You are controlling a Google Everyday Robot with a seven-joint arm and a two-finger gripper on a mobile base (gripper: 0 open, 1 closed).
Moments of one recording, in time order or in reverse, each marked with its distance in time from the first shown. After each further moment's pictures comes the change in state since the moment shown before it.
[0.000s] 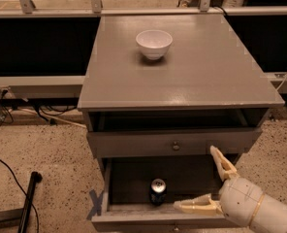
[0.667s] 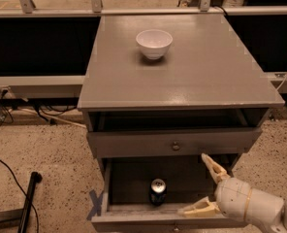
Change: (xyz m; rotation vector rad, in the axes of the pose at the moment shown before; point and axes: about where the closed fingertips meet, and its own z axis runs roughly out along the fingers) arm 0.065 -0.002 0.016 -0.153 0.086 -0.005
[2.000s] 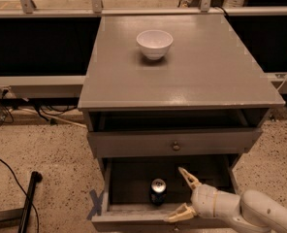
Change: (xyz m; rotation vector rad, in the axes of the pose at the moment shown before) arm 0.133 0.007 0.086 -0.147 0.025 -0.027
